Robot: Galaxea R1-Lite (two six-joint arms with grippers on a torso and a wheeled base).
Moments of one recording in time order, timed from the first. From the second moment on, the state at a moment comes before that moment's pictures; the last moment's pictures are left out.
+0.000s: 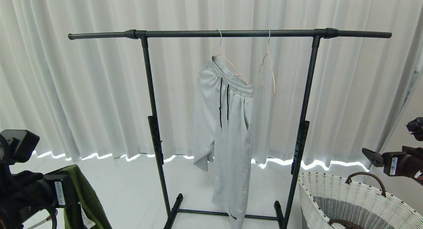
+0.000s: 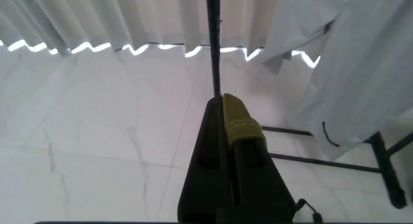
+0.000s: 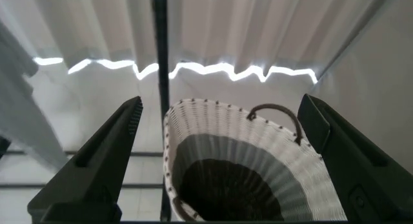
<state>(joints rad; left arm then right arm) -0.06 1.08 -0.36 -0.30 0.11 0.02 -0.02 1.41 -0.35 -0.77 -0.05 -0.04</state>
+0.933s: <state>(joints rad) 0.15 1.05 -0.34 -0.31 -0.08 0.01 -0.02 1.36 -0.11 -0.93 -0.05 -0.10</state>
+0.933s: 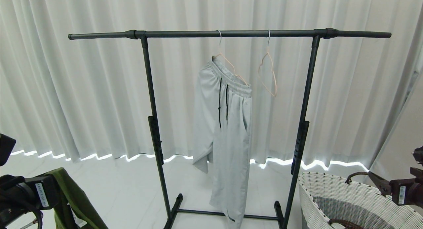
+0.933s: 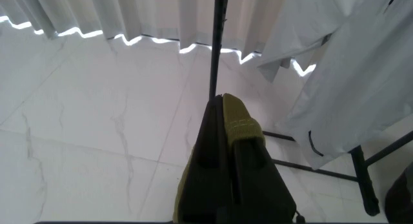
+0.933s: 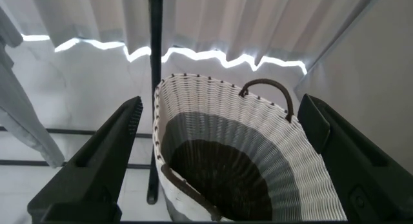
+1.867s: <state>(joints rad) 0.12 1.01 -0.36 -0.31 -0.08 0.01 0.00 1.38 -0.07 -0.93 -0.05 -0.08</state>
